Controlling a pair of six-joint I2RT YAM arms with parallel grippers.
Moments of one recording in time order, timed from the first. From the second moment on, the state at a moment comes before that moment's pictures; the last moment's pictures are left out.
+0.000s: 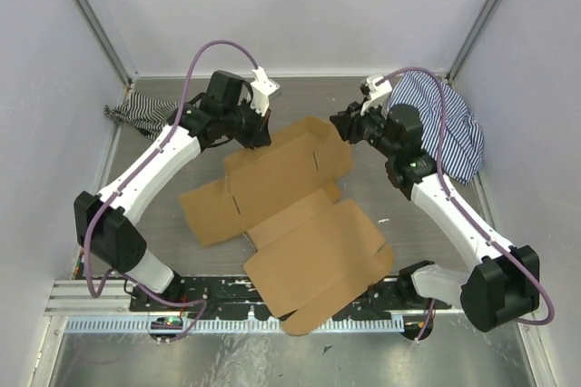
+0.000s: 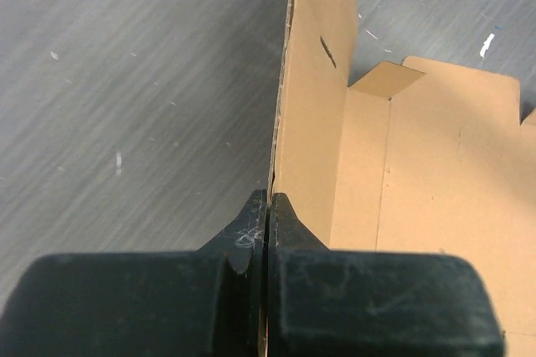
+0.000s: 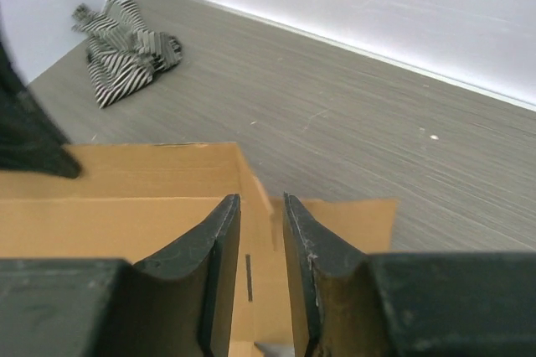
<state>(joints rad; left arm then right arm) -0.53 1.57 1.48 -0.67 0.37 0.08 0.34 1.17 0.88 0.19 -0.34 0.08</state>
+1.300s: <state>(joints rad) -1.15 1.65 1.37 -0.60 -0.93 0.39 0.01 1.72 1.28 -0.27 -0.22 0.33</state>
